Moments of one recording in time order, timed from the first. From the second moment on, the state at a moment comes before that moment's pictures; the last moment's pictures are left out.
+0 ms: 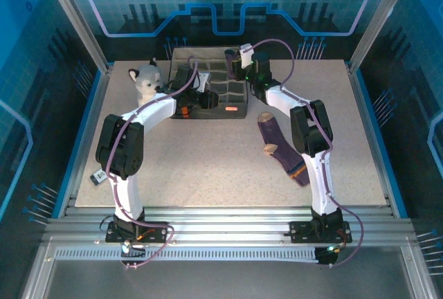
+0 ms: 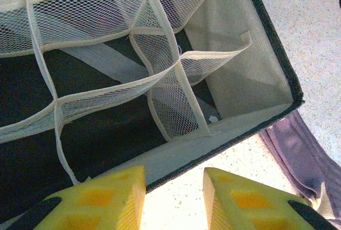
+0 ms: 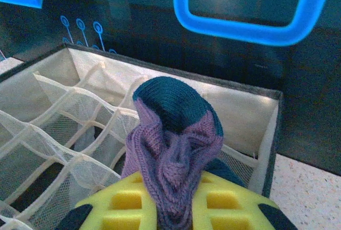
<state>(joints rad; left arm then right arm) -0.30 1.94 1.44 -0.31 0.36 -0.26 0.34 2.35 1.83 0.26 -0.14 0.00</state>
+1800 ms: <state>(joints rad) -0.30 1.94 1.42 -0.27 0.36 -0.26 0.35 2.43 1.89 0.23 -0.21 -0.09</state>
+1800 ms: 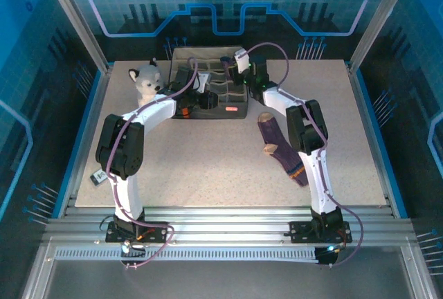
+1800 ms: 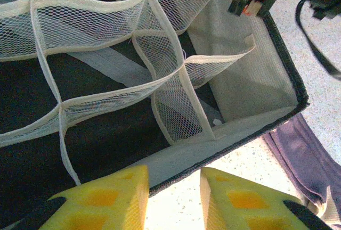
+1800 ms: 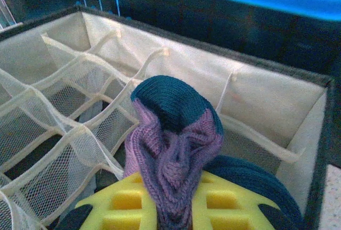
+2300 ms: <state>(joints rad) -0.30 1.94 1.42 -0.26 0.36 -0.26 0.35 2.37 1.74 0.35 -0.15 -0.03</state>
